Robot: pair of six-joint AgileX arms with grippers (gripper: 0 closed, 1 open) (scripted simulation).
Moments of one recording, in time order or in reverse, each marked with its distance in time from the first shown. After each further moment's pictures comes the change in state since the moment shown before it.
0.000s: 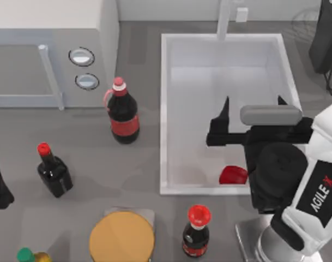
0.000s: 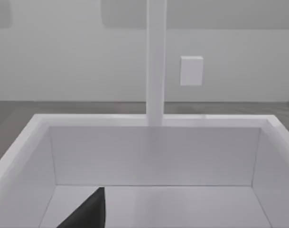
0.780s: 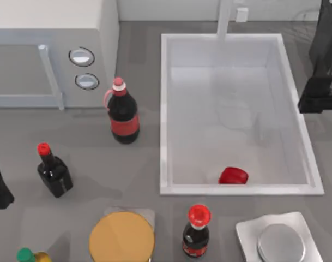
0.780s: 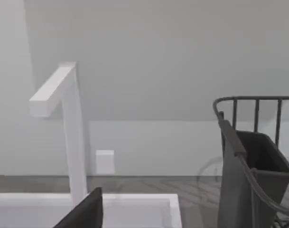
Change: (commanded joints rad) left arm 0.000 0.000 0.000 0.000 0.000 0.000; right arm -0.274 -0.962 -0.255 -0.687 -0.287 -0.006
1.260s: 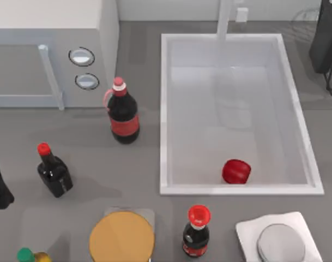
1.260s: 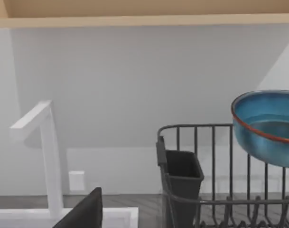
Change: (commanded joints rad) left arm 0.000 0.000 0.000 0.000 0.000 0.000; right arm -0.219 -0.934 -0.204 -0.624 -0.231 -0.005
